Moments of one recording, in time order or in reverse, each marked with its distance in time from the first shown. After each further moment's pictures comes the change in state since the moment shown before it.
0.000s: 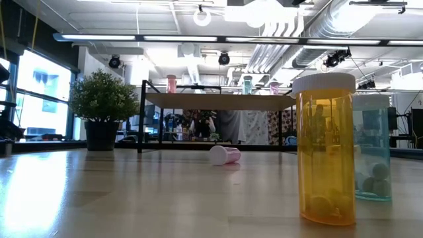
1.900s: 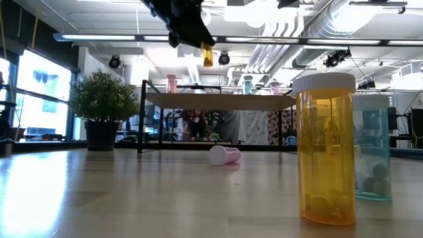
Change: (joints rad) left arm 1.126 -0.238 0.439 -0.368 0.513 1.044; right arm 0.000 0.072 0.001 0.120 0.075 -0.017
